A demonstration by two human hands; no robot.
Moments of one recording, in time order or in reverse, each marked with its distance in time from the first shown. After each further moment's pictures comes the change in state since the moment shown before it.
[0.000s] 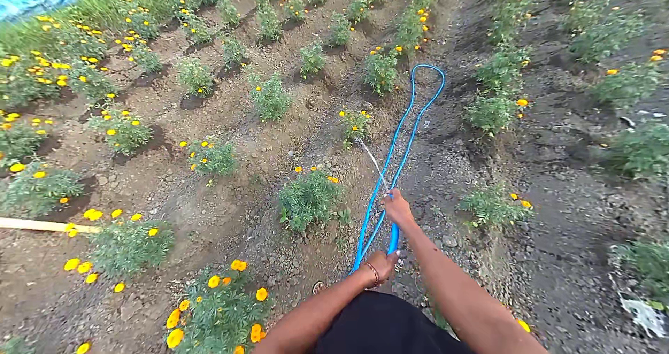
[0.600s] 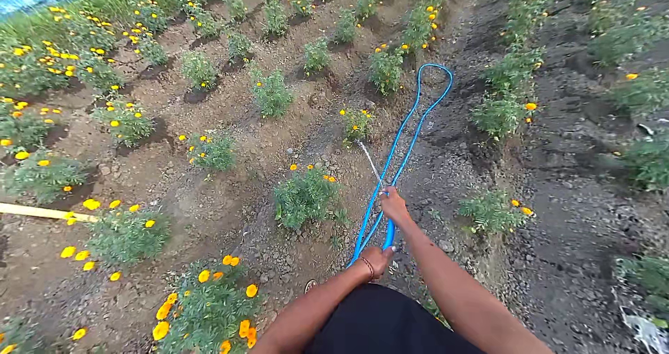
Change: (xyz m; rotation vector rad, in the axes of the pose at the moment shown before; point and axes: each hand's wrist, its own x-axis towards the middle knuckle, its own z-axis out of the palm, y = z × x) left_hand 0.028 0.023 0.005 -0.026 0.026 -0.044; right_hand 0.034 0.013 -0.016 -0.022 -0.052 -0.021
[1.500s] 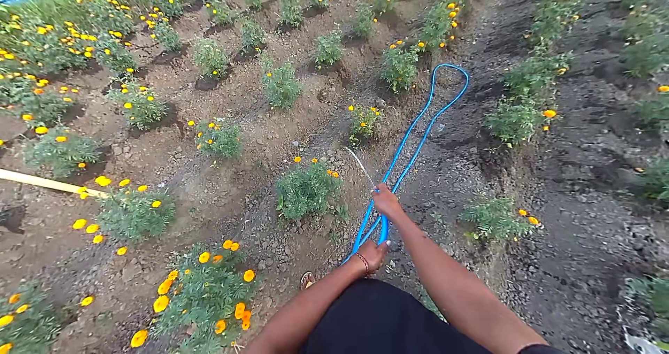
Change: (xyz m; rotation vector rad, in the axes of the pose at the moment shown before) left_hand -0.007 0.001 0.005 -0.153 0.057 -0.041; right_hand 0.005 -0.013 0.013 -0.092 -0.152 -0.038
